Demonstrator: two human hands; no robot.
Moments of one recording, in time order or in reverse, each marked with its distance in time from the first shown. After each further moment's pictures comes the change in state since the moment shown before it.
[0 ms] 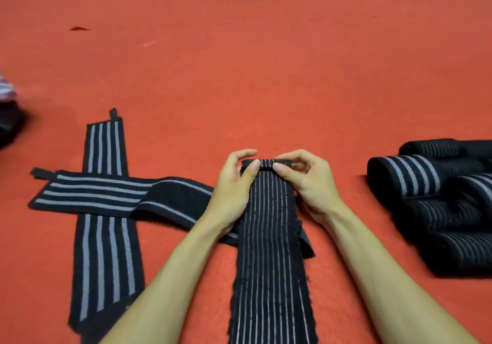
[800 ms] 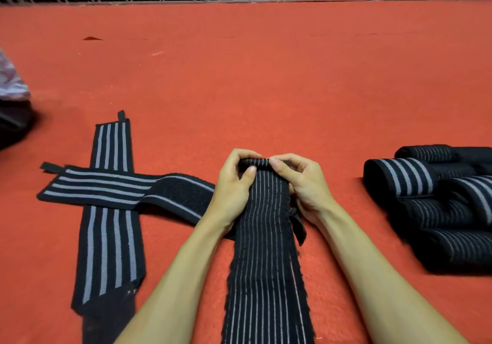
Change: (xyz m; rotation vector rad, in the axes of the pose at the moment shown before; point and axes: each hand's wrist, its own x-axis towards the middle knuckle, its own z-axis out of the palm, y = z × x) left_hand -0.010 0.005 0.001 0.112 0.039 0.160; right_hand -0.008 -0.008 0.009 0.167 -0.084 0.072
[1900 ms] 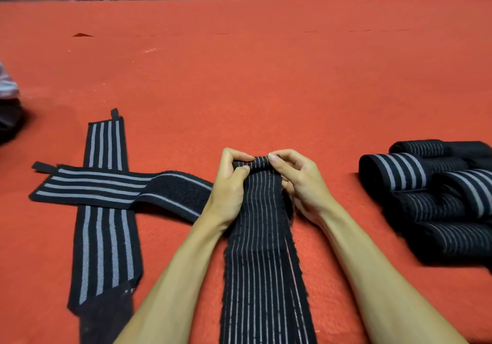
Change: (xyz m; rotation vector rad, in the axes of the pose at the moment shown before) left_hand -0.009 0.012 0.000 -0.088 0.006 -0.076; right_hand -0.008 -0.007 0.002 0.041 -0.062 0.051
